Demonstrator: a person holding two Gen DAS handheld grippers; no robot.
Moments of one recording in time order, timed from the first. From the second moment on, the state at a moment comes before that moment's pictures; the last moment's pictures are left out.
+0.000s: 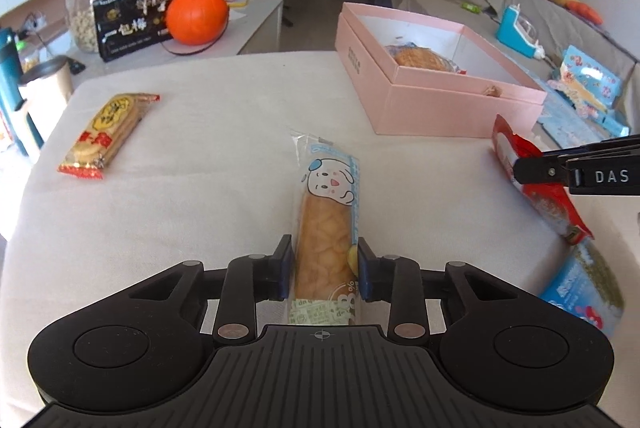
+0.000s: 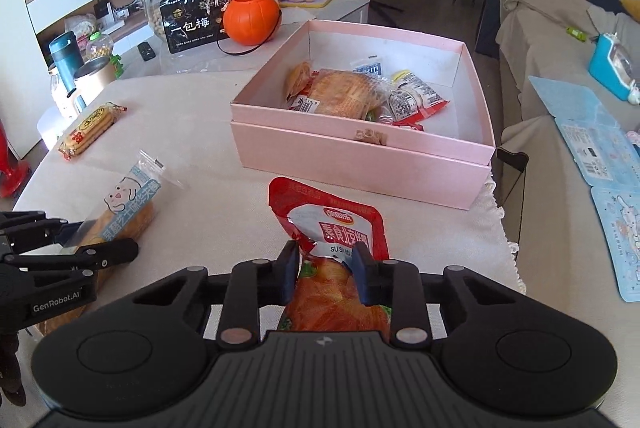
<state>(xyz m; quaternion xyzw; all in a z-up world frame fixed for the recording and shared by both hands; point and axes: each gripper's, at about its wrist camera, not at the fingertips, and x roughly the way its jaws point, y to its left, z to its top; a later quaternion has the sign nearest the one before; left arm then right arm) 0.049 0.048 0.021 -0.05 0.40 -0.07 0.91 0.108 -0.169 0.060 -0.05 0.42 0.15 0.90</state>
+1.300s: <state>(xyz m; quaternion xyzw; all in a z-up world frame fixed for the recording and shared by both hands) 0.041 0.031 0.013 -0.08 0.38 -0.06 0.92 0.125 -0.217 0.045 0.04 0.46 0.19 0.87</state>
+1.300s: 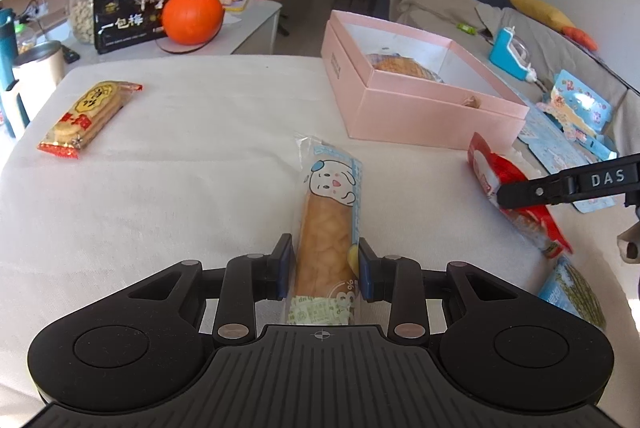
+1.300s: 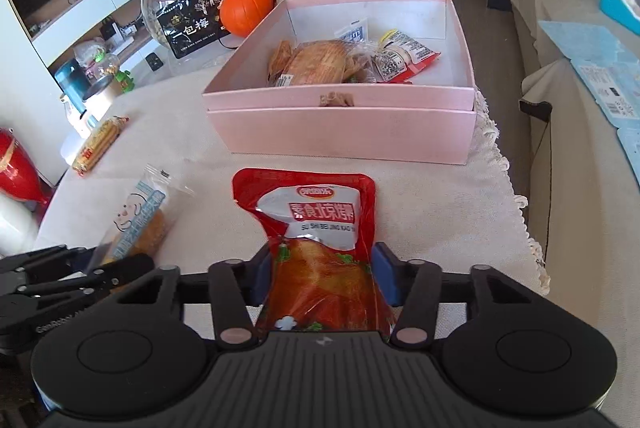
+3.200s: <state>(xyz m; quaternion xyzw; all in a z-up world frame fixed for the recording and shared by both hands) 0.038 0.015 0.006 -0.02 0.35 -0.08 0.93 0.123 -0.187 0.022 0.00 0.47 0.21 0.86</state>
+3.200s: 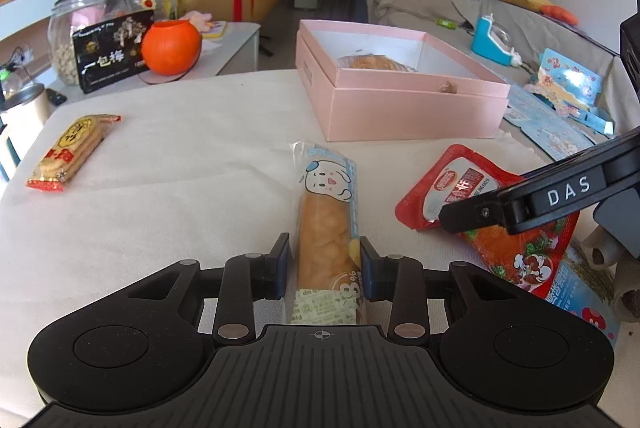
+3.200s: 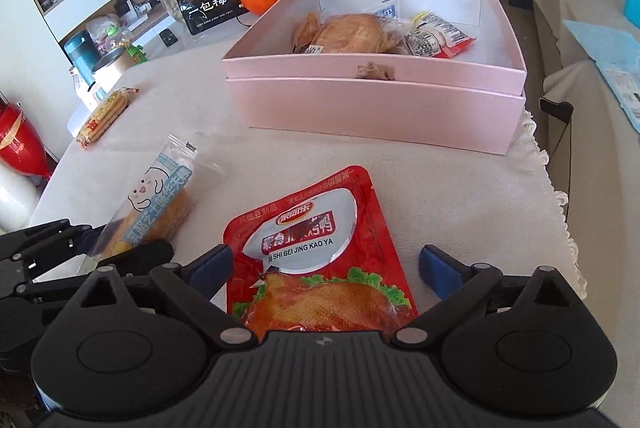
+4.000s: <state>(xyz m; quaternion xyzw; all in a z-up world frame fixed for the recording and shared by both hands) 0.035 0.032 0.003 -0.08 0.34 -0.10 0.93 0.098 -0.151 0.046 -0.03 0.48 0.26 0.84</state>
